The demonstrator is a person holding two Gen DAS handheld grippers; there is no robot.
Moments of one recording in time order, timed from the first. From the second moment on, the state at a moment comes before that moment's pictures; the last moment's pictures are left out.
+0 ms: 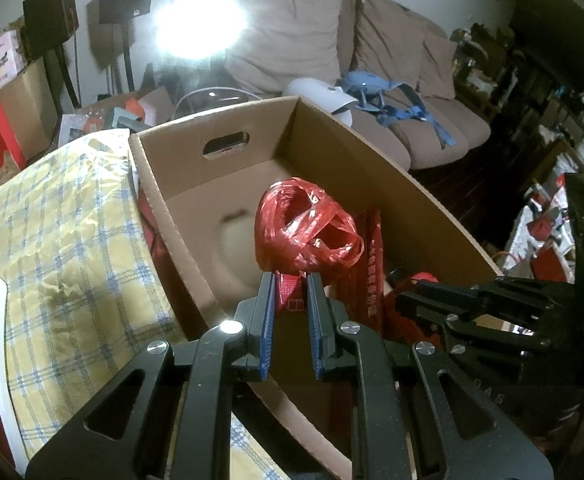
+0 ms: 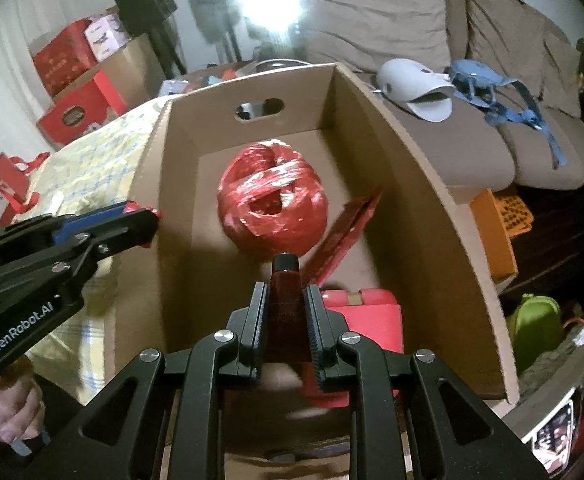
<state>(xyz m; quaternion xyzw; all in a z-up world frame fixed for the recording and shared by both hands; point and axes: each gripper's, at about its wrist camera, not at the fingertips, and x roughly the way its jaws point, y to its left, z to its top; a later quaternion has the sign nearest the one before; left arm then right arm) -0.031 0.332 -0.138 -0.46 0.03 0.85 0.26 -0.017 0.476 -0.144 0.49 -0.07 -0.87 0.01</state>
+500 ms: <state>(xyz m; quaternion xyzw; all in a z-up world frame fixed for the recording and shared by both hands) -0.035 0.327 -0.145 -0.48 0.01 0.83 0.27 -0.022 0.469 -0.152 0.51 -0.09 -0.86 0.05</state>
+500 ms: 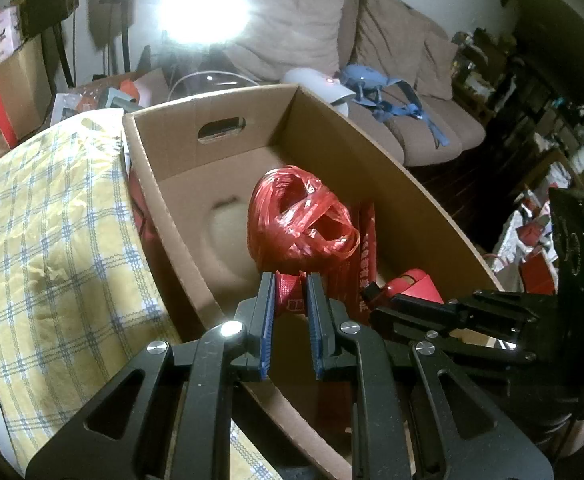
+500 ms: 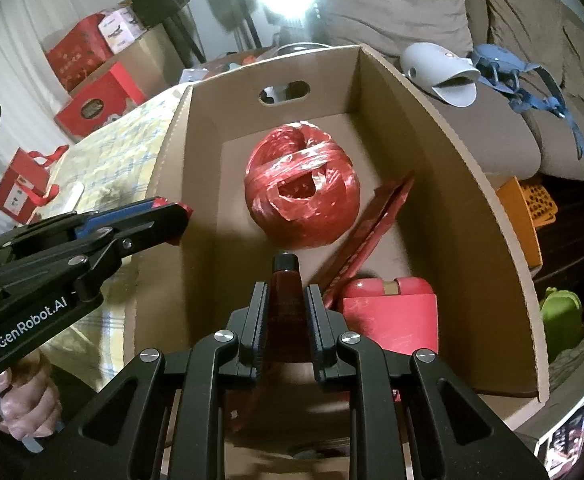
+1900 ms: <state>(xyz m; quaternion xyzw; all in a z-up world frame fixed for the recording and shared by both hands) -0.026 0.340 -0.141 -0.49 0.02 0.83 0.28 -0.014 0.497 -0.132 0.47 -0.11 -0.88 -0.02</state>
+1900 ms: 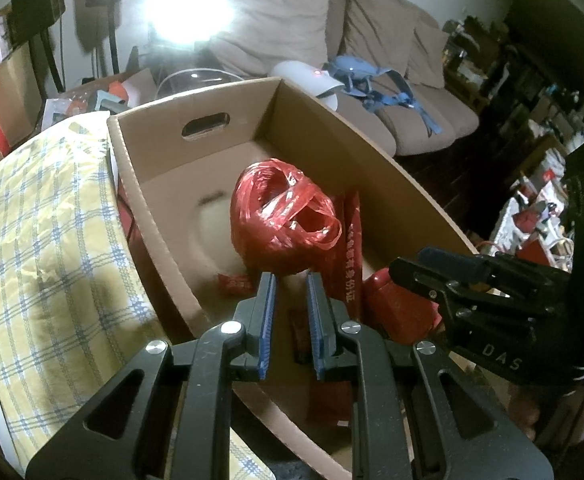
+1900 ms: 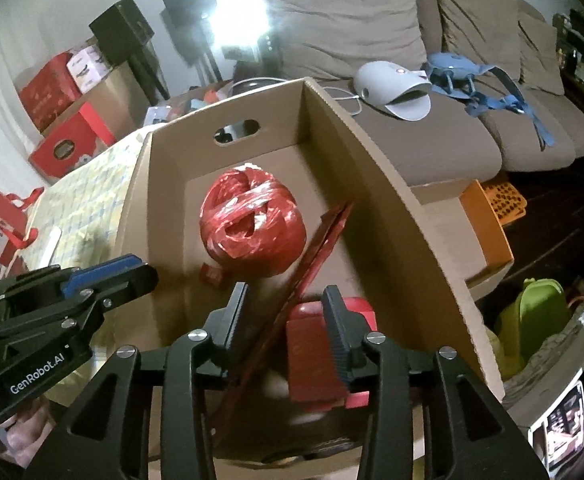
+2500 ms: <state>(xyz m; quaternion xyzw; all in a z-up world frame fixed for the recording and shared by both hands) -0.032 0.324 -0.128 -0.47 -0.01 0.84 0.27 -0.010 0.506 -0.124 0.44 -0.12 -0.89 -0.04</state>
